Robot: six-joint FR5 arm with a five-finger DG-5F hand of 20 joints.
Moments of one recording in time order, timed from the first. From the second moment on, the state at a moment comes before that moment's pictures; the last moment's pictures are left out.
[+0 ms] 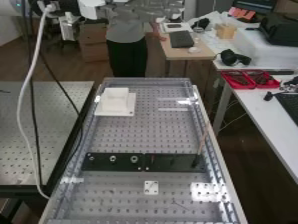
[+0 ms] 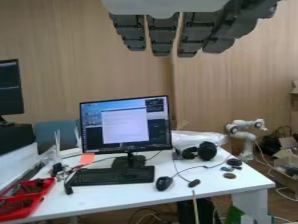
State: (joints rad) arm 1.58 -1.57 -1.71 -3.03 -1.45 -0.71
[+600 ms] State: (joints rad) arm 1.58 -1.57 -1.82 -2.94 -1.36 -0.66
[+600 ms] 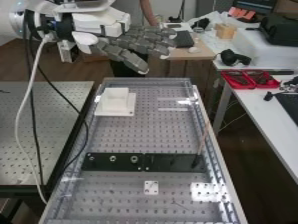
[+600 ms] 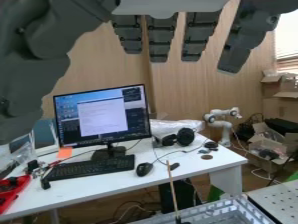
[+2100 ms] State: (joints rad) arm 1.32 -1.92 -1.78 -2.75 -1.45 -0.64
